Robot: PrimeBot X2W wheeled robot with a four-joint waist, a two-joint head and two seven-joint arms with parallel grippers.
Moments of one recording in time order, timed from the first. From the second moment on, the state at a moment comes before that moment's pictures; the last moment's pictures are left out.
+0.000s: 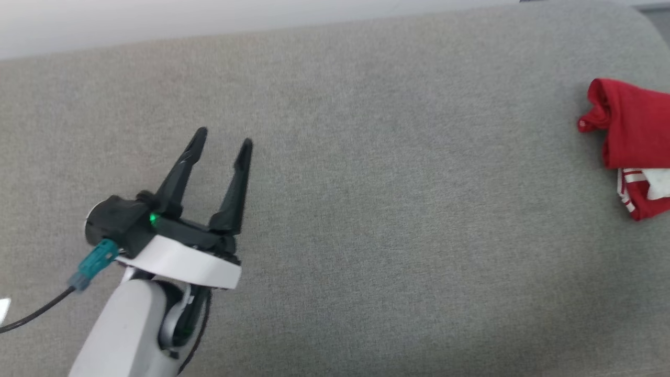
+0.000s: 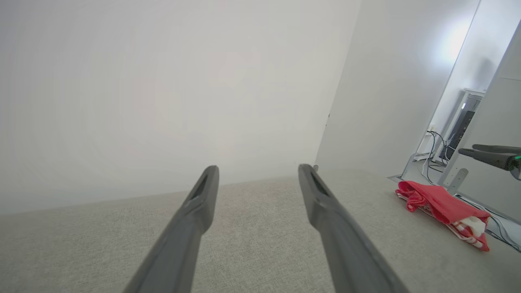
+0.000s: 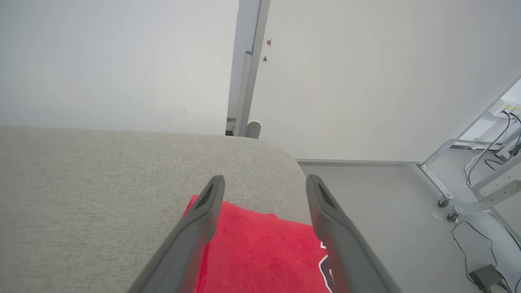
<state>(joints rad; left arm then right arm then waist) -0.34 0.28 -0.30 0.09 -0.45 -0.13 -0.26 -0.96 -0.58 0.35 1.11 0.50 0.13 -0.21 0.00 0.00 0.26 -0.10</state>
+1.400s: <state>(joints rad) 0.10 0.26 0.06 0.11 -0.37 -0.13 -0.26 -0.06 -0.22 -0.07 0.23 0.25 0.13 -0.26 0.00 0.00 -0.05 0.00</state>
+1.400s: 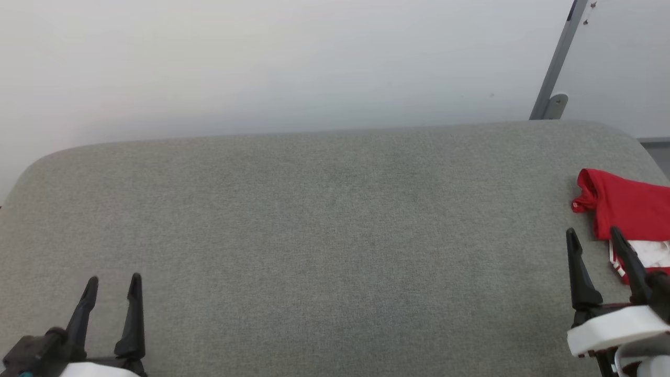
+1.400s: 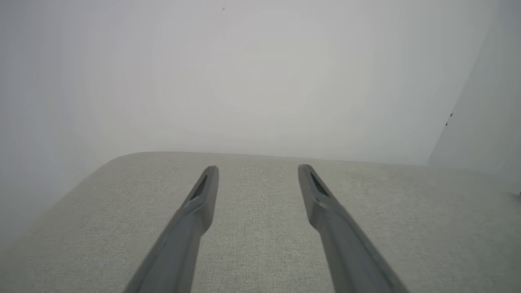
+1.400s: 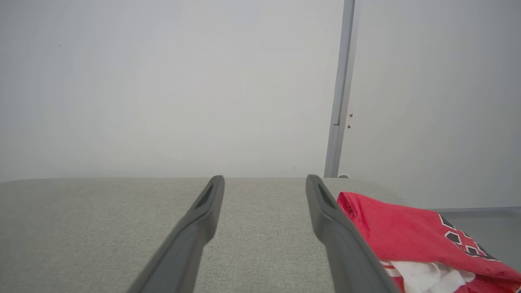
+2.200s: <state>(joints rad) 0.16 0.25 0.04 0.13 -0.40 -0.13 -0.26 0.08 -0.14 -0.12 0.14 0.22 0.13 -0.26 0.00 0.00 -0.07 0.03</state>
